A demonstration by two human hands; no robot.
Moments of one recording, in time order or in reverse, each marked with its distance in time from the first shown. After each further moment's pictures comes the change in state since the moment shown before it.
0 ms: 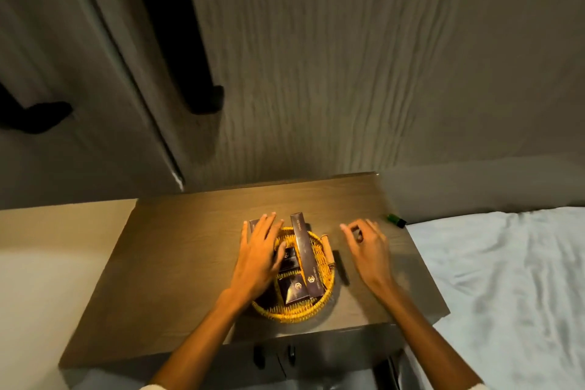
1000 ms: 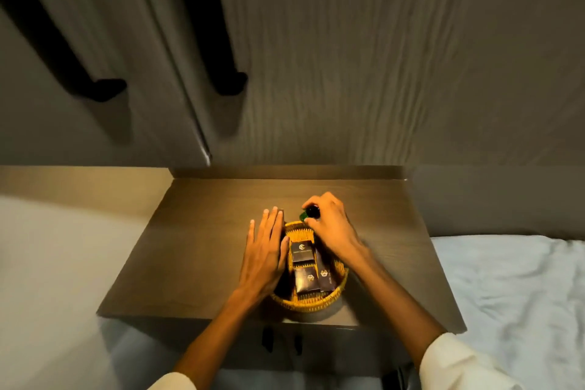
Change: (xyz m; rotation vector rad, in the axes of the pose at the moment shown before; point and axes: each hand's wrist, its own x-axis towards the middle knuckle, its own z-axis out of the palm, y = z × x) left_hand -0.031 0.001 0.005 0.056 0.092 -0.182; right_hand 0.047 -0.079 0.047 -0.027 -0.295 -0.304
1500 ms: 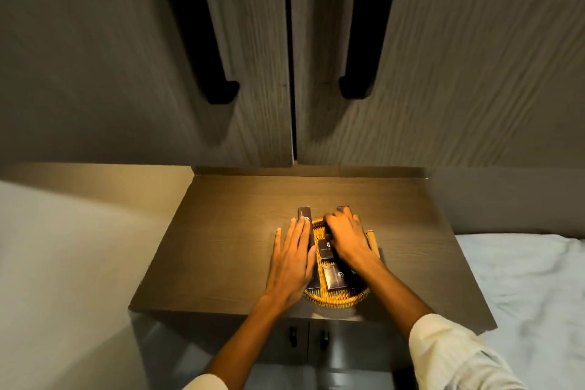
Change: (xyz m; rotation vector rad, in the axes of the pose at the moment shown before) left_hand -0.023 -0.010 -0.010 -0.039 -0.102 0.018; right_hand -0.010 -0.019 0.041 -0.454 -0.272 0.080
